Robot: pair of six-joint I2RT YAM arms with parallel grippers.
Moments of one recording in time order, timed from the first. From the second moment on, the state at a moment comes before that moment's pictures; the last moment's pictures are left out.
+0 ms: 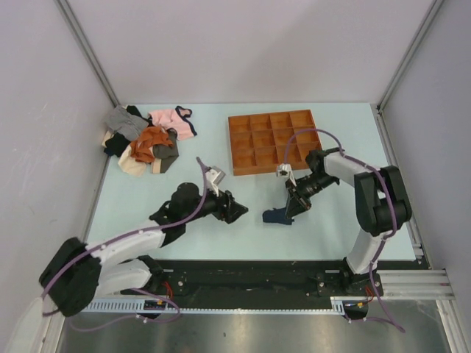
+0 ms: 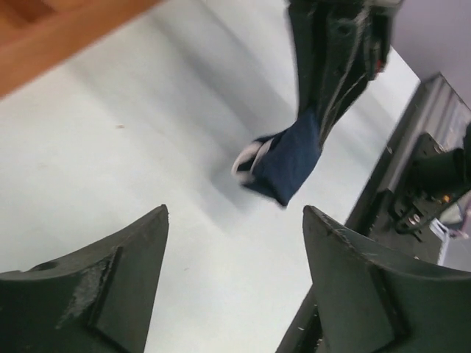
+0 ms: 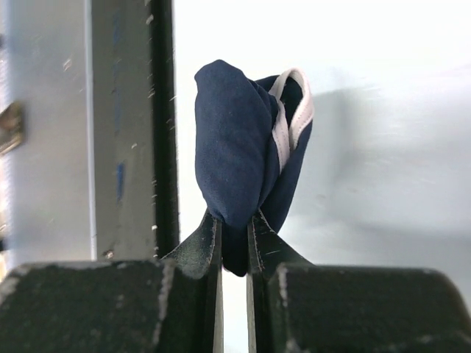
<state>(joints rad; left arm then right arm) -0.73 1.17 0.45 0.40 0.31 -0.39 0.28 1.84 1.13 -1.11 -1.01 -1.11</state>
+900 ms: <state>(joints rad) -0.61 0.61 0.69 -0.37 -0.08 -0.14 -0.04 1.76 1.27 -0.29 -0.44 -0.24</state>
